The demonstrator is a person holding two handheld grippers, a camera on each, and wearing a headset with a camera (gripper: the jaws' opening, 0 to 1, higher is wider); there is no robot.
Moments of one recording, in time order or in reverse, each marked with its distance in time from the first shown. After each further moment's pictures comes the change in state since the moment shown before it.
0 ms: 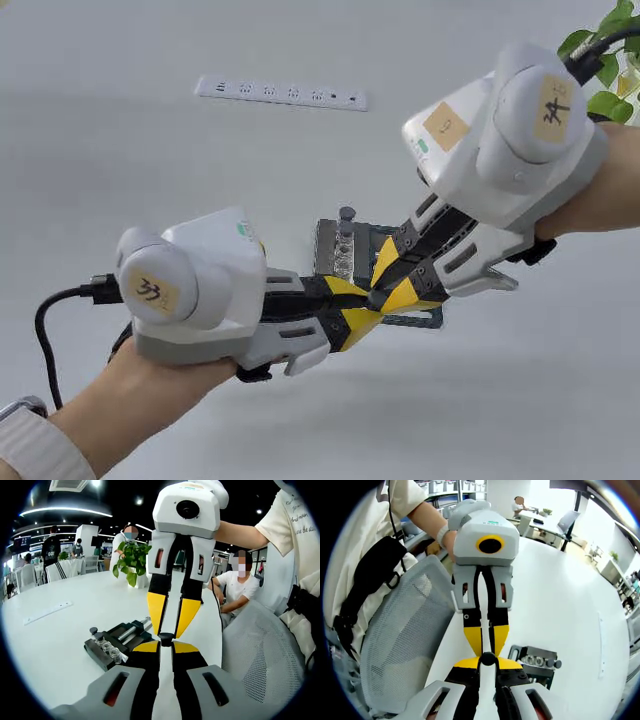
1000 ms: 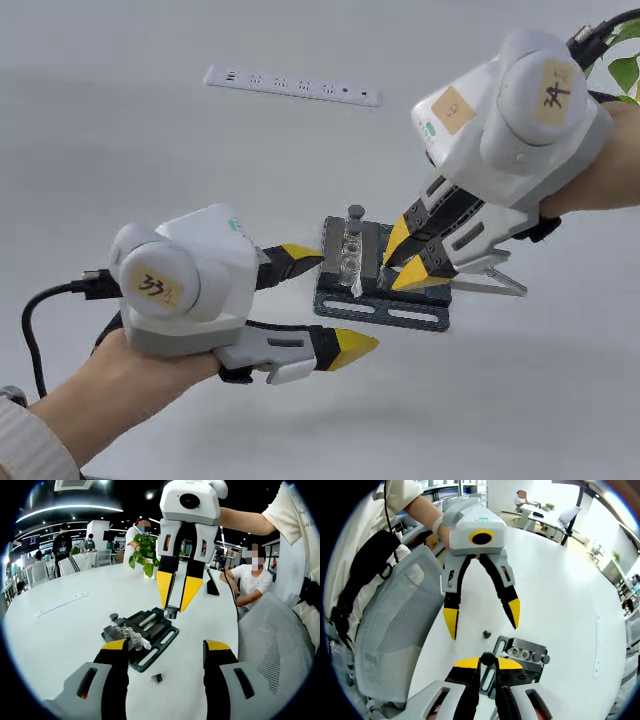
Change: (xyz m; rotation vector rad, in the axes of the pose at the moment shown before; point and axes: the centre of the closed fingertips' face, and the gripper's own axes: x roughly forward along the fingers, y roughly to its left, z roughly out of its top) left arm -0.010 0.036 -0.022 -0.007 0.063 0.126; right arm 0.000 -0.036 -0.019 -0.028 0.078 -0.009
